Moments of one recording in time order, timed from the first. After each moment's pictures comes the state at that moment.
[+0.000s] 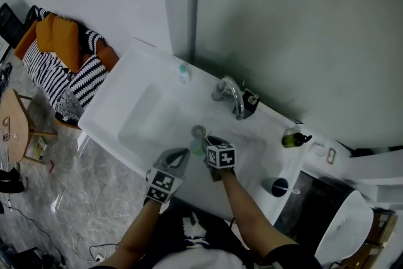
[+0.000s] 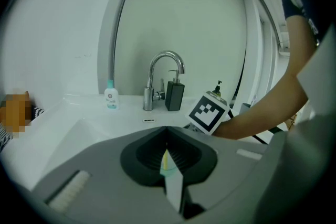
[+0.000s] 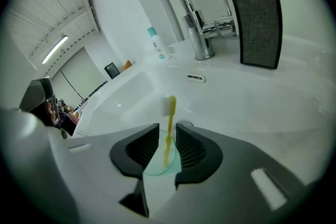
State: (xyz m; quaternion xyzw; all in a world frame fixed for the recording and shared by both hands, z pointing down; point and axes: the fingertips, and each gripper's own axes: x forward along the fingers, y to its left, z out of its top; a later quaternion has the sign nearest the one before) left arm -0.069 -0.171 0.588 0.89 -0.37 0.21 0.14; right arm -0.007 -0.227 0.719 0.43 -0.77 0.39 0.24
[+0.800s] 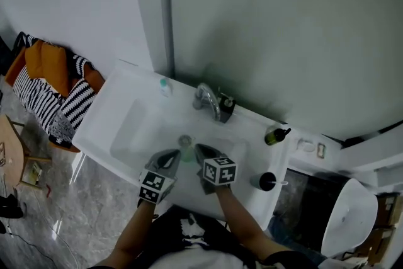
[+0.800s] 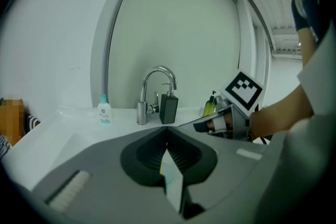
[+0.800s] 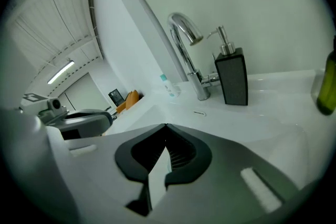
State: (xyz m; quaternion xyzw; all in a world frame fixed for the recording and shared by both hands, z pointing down) left arm -0.049 -0.173 0.547 0.91 -0.35 0.18 0.12; right arm 0.012 -0.198 0.596 0.48 -0.80 0.36 0.11
